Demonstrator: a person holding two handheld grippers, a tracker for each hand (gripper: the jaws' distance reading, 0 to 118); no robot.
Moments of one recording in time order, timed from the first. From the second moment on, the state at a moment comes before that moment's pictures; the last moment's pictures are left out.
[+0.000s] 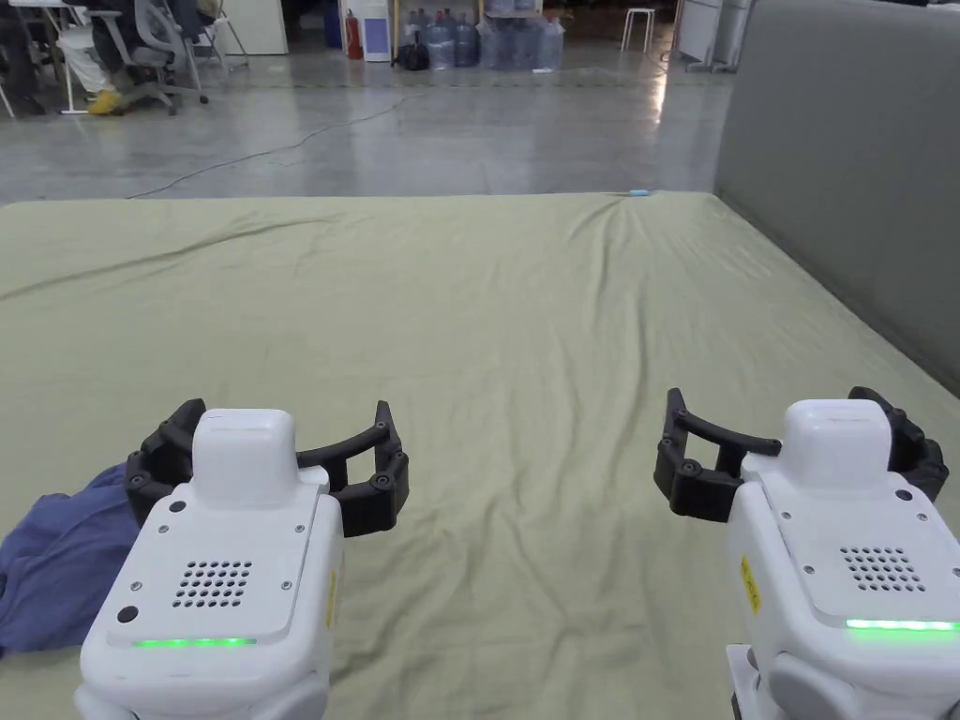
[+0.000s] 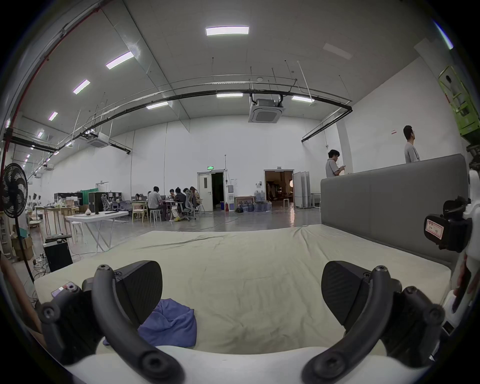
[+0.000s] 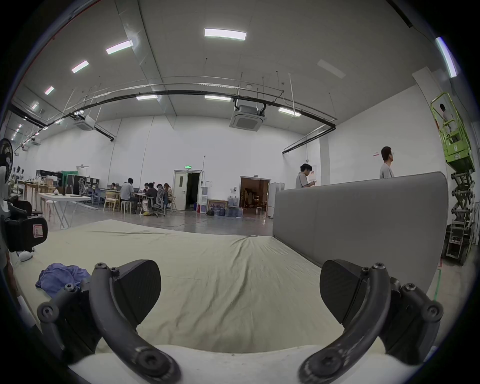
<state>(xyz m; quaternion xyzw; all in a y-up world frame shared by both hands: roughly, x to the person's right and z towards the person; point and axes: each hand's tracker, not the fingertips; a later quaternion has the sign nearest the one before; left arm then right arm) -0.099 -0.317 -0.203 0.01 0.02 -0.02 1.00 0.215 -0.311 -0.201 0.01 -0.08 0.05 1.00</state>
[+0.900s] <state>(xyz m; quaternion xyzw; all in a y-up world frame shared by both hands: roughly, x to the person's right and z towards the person) -0.094 -0.313 -0.212 0.01 0.01 -0.03 1.00 0.217 -0.308 -0.211 0.01 -0.07 0.05 1.00</state>
